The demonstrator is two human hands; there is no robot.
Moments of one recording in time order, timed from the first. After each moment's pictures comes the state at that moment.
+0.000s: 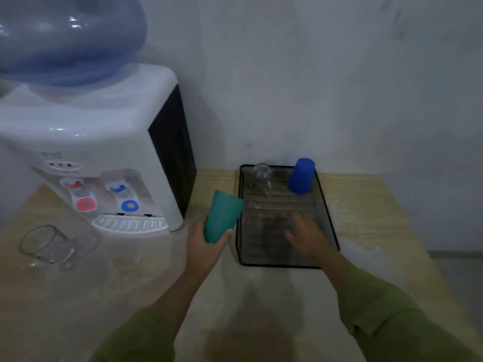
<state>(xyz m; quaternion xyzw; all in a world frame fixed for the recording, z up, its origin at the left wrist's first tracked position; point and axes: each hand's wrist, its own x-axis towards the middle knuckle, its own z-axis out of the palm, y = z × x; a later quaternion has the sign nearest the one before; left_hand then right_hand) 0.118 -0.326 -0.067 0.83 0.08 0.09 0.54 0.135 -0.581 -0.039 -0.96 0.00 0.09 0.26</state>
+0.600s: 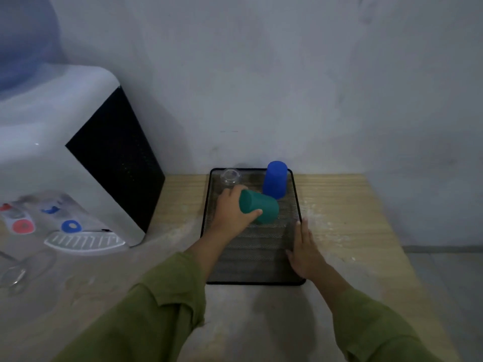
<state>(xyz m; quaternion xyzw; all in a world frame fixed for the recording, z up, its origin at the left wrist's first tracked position) 0.216 -0.456 -0.033 0.91 -0.06 0.01 0.40 0.135 -0.648 -0.088 -0.96 0.05 0.18 0.22</state>
